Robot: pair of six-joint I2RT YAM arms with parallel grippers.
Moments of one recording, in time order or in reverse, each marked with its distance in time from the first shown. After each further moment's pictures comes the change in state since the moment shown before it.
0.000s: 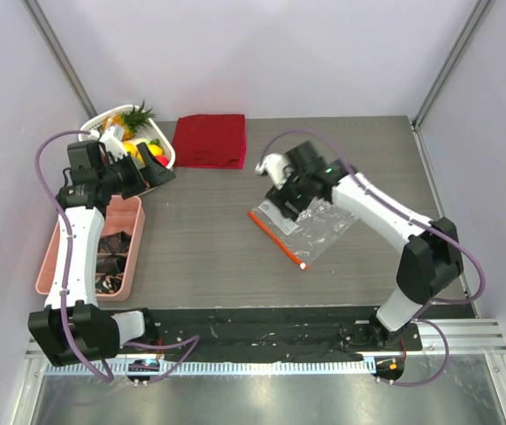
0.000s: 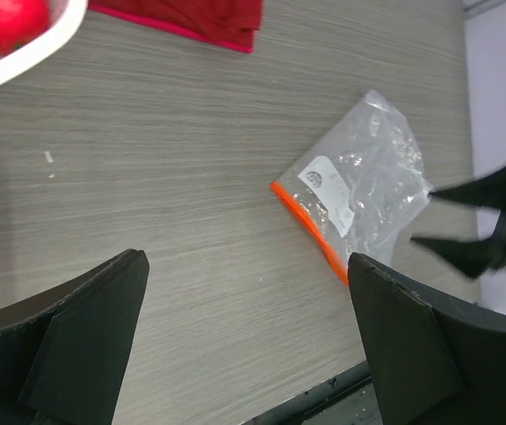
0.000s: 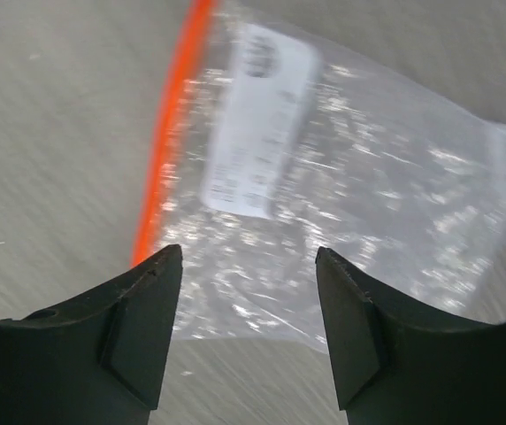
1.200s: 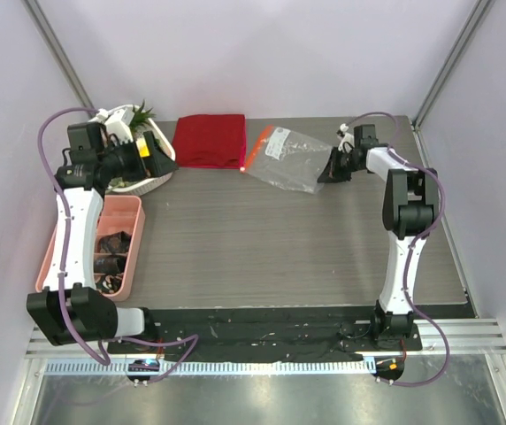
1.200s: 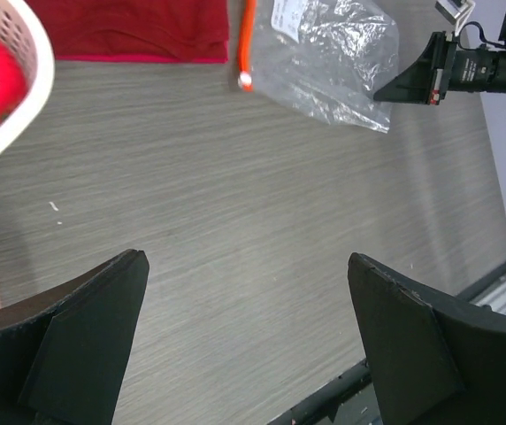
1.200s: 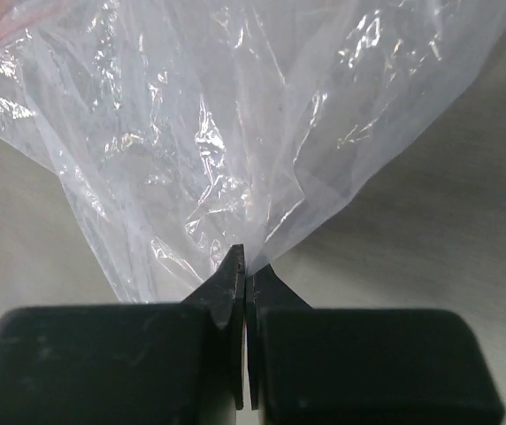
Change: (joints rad) left arm -0.027 0.117 0.209 -0.106 0.035 0.164; right arm -0.472 0.588 0.224 0.339 -0.389 0.664
